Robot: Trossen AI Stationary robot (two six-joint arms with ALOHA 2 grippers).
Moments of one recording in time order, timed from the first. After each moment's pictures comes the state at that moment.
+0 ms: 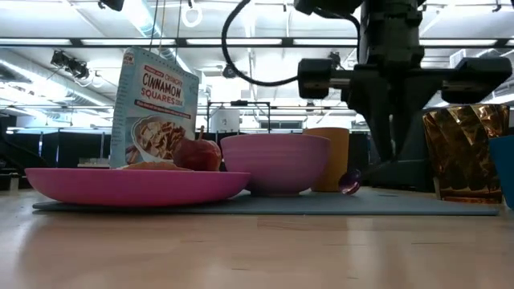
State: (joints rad) left arm -0.59 0.91 0.67 -0.07 -0.47 -0.06; right arm 0.27 1.81 1.22 -0.74 -0.18 2.10
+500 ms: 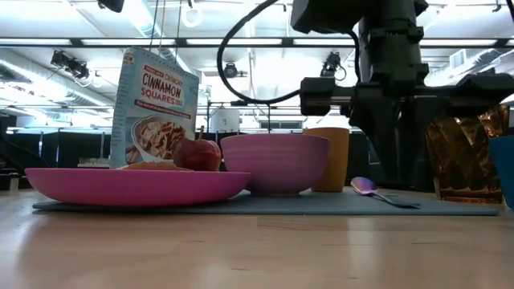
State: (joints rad) left arm -0.59 0.91 0.67 -0.08 -0.47 -0.07; right arm 0.27 1.86 1.22 -0.74 -0.20 2.06
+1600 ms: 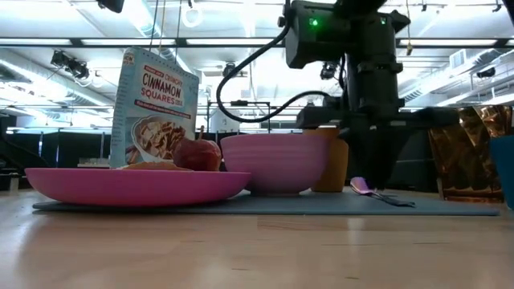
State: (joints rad) left arm -0.59 0.91 0.67 -0.10 -0.47 -0.06; right arm 0.16 1.89 1.22 -0.87 0.01 1.73
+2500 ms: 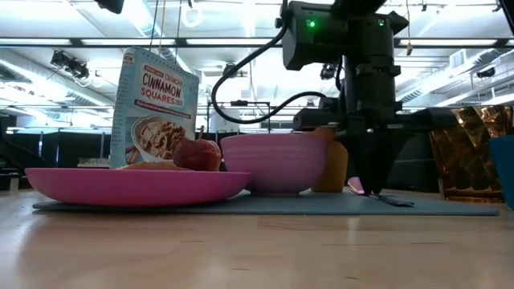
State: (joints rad) left arm -0.59 0.91 0.67 -0.11 -0.47 -0.06; right arm 0.17 1.91 1.24 -0.87 0.03 1.70
